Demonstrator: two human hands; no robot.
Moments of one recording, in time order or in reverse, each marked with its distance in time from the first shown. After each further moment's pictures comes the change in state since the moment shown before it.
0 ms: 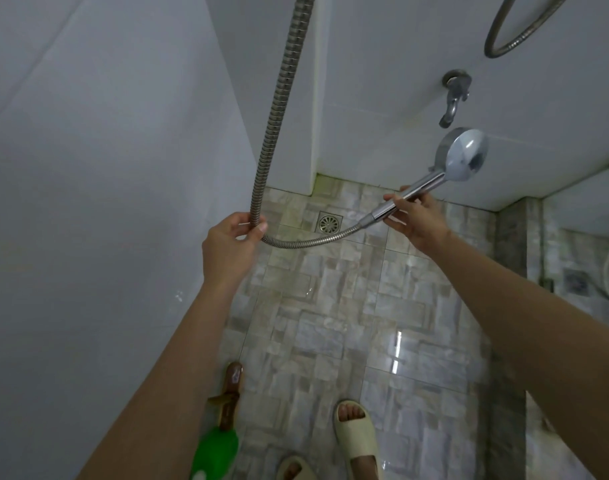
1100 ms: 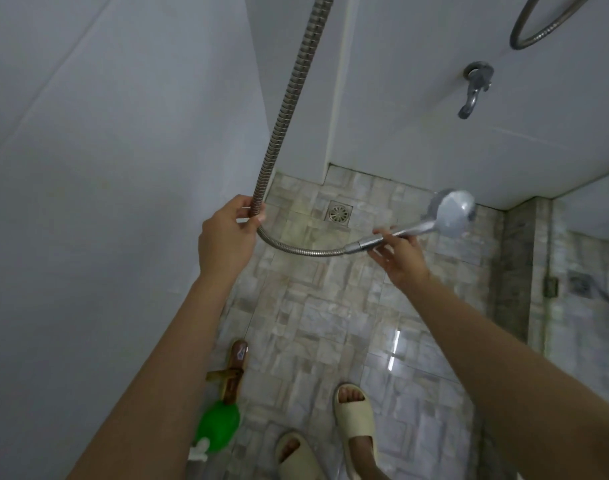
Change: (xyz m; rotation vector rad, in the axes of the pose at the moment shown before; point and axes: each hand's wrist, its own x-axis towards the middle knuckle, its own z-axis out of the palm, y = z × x) left_hand -0.027 -0.013 -0.035 0.273 0.077 0.142; right_hand -0.071 0.077 0.023 0.166 0.106 0.180
